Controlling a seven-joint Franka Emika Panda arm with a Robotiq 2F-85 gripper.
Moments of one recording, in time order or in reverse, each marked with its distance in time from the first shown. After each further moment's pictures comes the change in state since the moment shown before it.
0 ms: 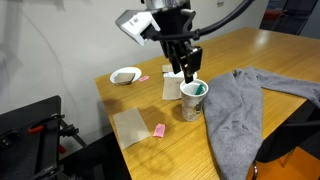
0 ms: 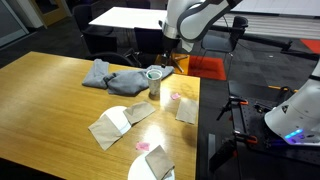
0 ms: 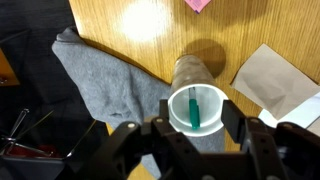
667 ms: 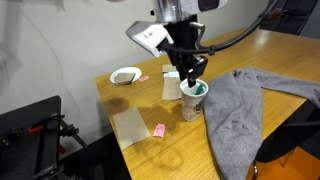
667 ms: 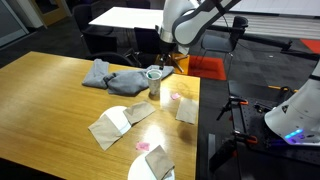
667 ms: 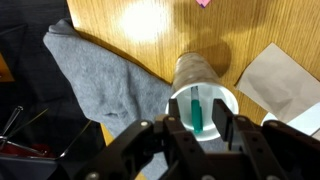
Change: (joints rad) arm -0.018 0.078 0.021 0.054 0.004 0.019 -0.028
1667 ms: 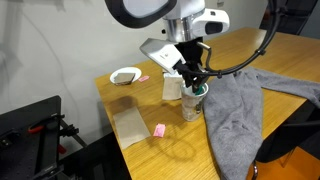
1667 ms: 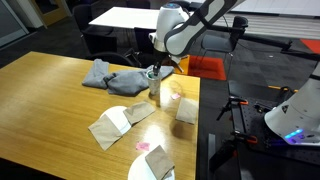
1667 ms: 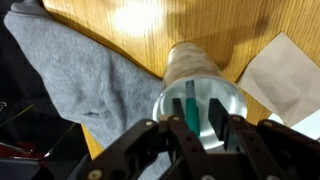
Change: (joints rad) arm -0.054 0.147 0.074 0.095 0.010 0.058 -0.022
